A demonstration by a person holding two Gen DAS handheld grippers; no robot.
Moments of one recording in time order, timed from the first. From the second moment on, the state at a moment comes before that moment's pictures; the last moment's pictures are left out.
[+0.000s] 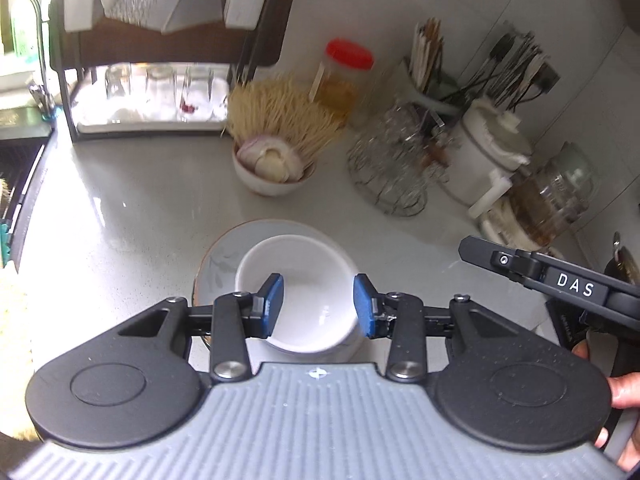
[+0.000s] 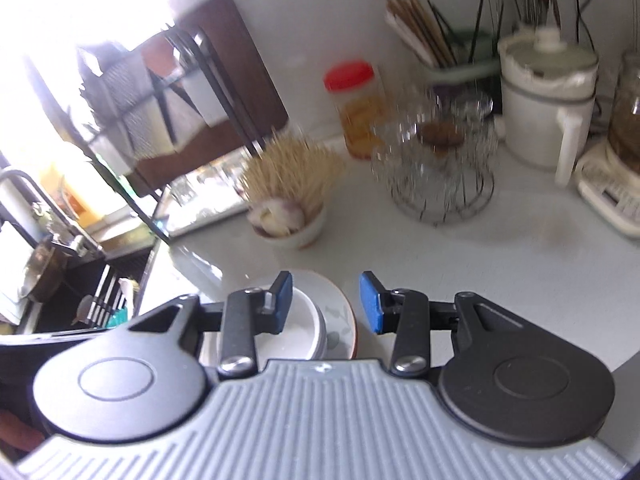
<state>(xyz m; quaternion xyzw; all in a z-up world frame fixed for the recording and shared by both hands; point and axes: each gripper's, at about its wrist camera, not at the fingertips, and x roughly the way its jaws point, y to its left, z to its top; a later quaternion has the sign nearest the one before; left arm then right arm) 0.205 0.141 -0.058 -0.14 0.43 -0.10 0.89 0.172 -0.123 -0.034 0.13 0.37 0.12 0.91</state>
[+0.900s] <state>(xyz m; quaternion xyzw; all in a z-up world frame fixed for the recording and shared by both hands) 0.000 0.035 0.002 -0.11 0.34 -0.04 0.93 -0.003 -0.208 0.008 0.09 0.27 0.17 0.94</state>
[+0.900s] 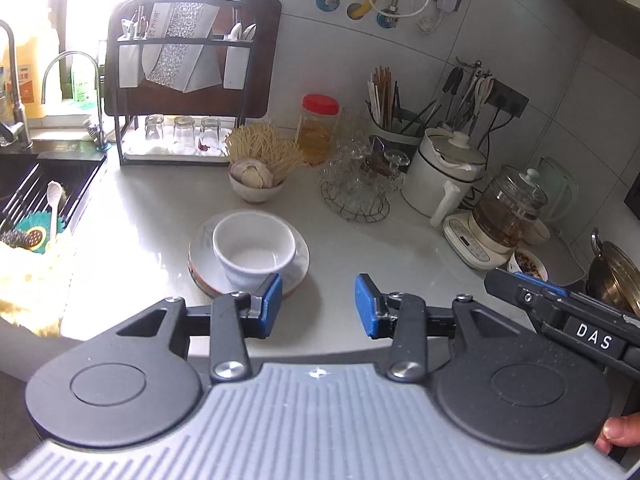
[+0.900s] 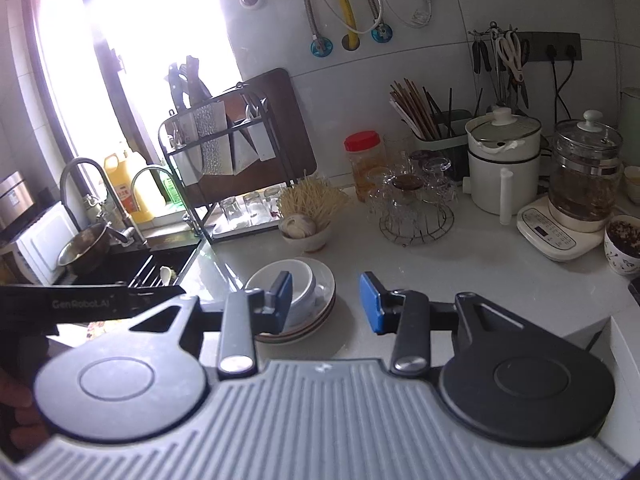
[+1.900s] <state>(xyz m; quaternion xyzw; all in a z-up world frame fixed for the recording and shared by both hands) -0.105 0.013 -0.005 -0.10 0.33 0.00 0.94 -0.080 -0.209 -0.001 0.07 0.29 0.19 0.94</state>
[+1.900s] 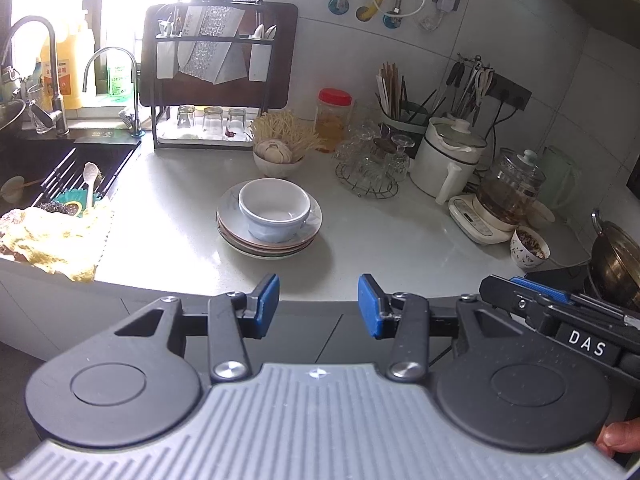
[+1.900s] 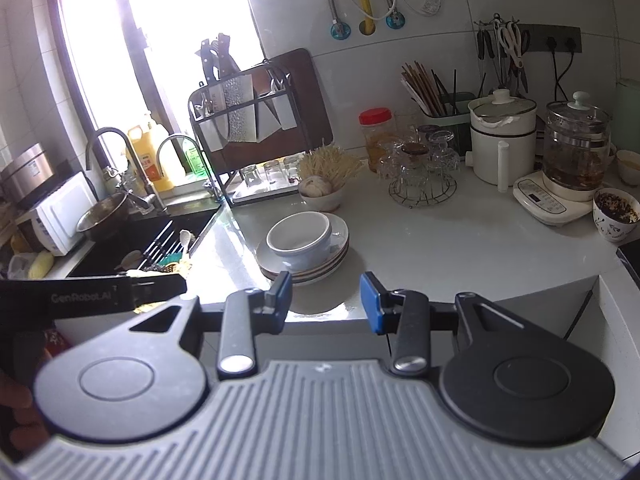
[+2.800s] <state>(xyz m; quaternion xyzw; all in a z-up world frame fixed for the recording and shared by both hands) -0.140 0.015 0.011 -0.09 0.31 0.00 0.95 -0.101 -0.213 0.008 0.05 0.26 0.18 0.95</state>
